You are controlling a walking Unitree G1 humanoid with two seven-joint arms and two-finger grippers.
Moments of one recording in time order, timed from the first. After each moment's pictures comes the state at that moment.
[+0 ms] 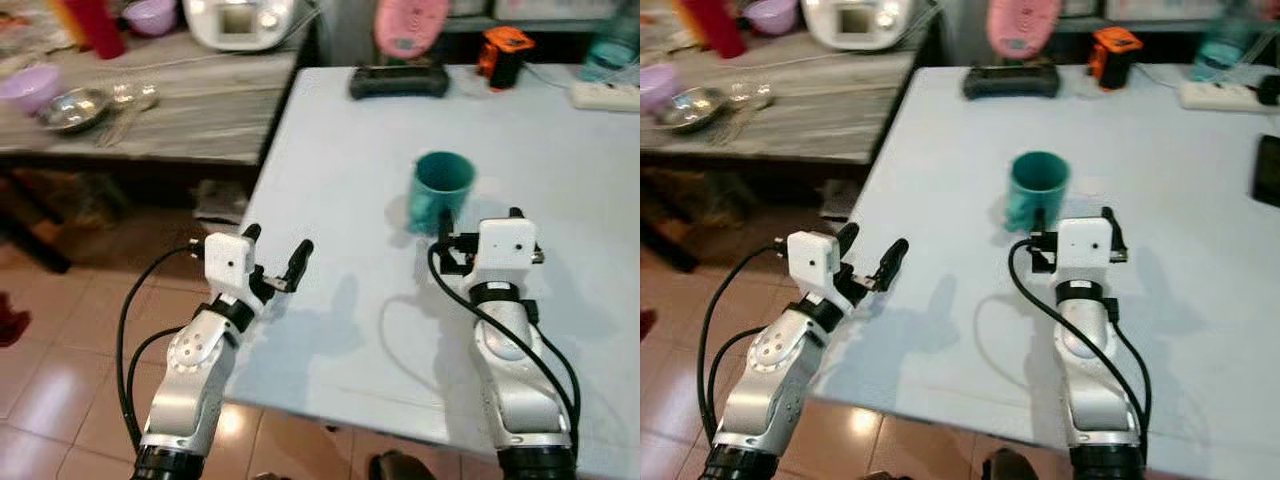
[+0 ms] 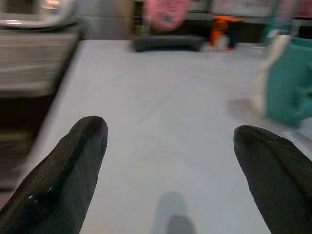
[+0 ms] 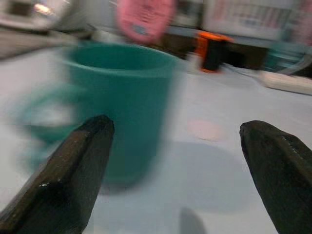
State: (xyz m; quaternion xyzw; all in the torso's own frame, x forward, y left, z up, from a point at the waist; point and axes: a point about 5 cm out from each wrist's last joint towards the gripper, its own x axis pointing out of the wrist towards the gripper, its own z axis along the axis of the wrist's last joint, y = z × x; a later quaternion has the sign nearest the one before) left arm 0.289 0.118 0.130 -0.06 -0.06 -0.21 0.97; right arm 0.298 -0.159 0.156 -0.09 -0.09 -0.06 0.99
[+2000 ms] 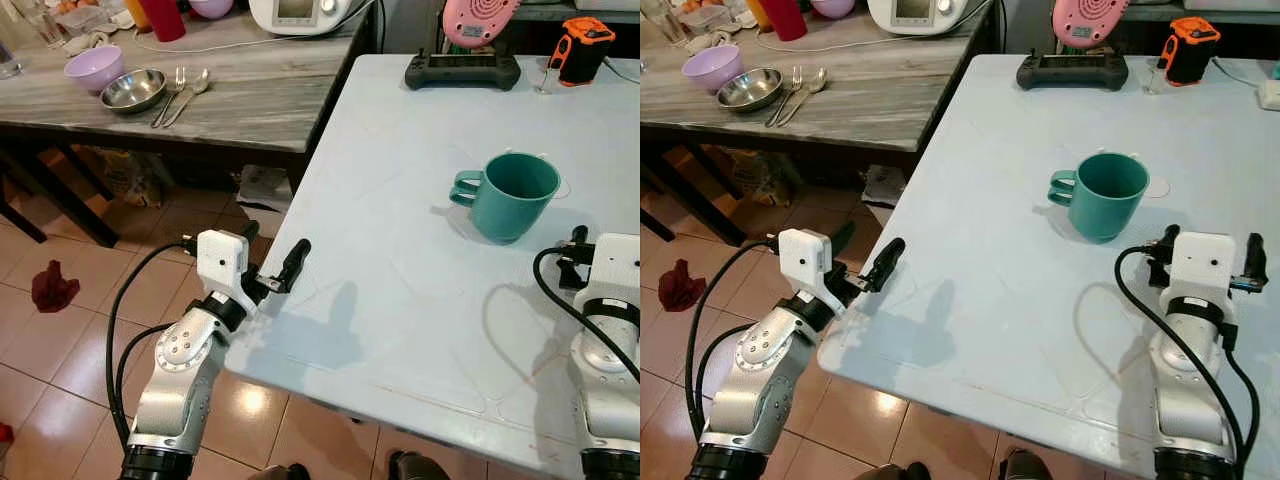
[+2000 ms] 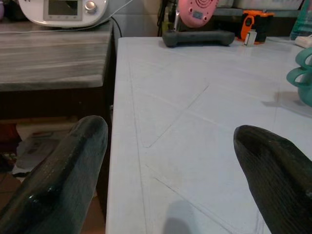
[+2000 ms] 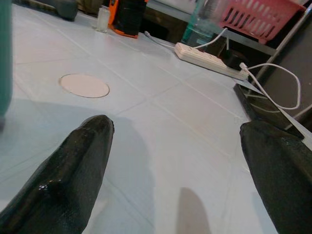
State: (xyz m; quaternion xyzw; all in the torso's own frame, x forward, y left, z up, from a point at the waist) left arm 0.288 0.122 0.138 -0.05 -0.07 -0.24 0.97; right arm 0.279 -0.277 0.152 -0.20 -0.06 -0.27 0.94
